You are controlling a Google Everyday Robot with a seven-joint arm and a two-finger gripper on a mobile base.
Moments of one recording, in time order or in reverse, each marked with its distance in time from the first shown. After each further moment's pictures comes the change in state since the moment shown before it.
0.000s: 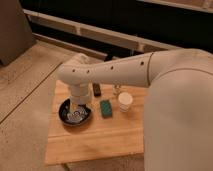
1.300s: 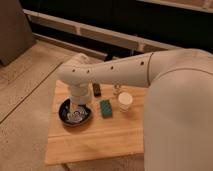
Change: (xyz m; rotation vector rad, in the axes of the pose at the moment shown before) arm 0.000 0.000 0.000 0.000 0.000 0.000
